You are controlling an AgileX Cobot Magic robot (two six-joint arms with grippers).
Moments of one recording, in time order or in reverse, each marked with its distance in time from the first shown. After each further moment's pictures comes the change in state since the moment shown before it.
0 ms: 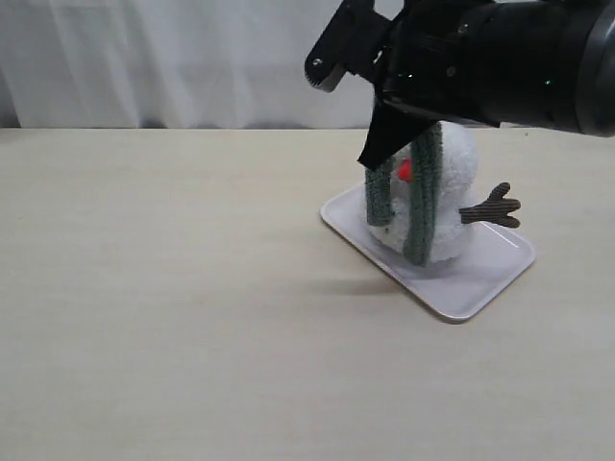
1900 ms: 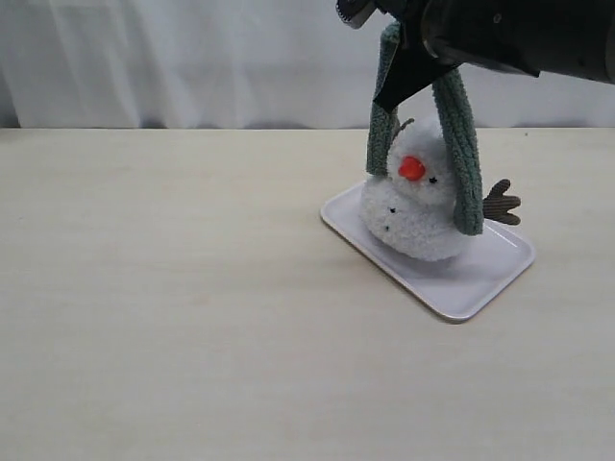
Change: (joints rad) left arm 0.000 0.000 0.000 0.000 0.000 0.000; right arm -0.134 0.021 -0.090 -0.026 -0.195 -0.002
